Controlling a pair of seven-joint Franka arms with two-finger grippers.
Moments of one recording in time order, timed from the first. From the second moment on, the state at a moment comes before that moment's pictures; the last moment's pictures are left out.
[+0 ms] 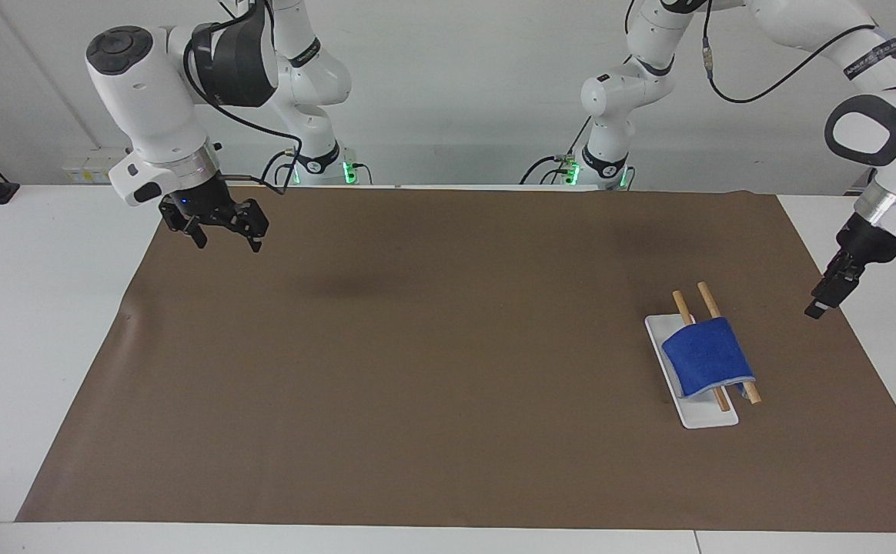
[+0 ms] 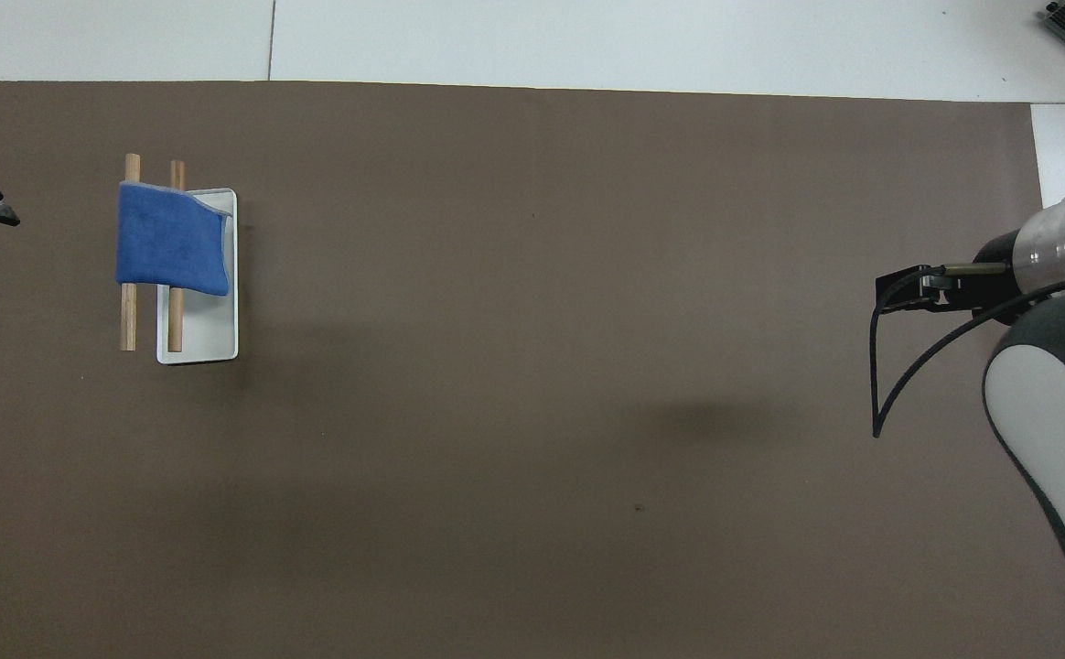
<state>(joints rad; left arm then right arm) 0.27 0.15 -0.22 -1.52 0.01 1.74 -0.48 -0.02 -0.02 0.06 -1.77 -0.03 1.78 0.09</state>
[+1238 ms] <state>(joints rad) 0.17 0.13 -0.29 -1.41 0.08 1.55 -0.24 -0.02 -0.02 0.06 -1.76 -0.03 1.78 0.07</state>
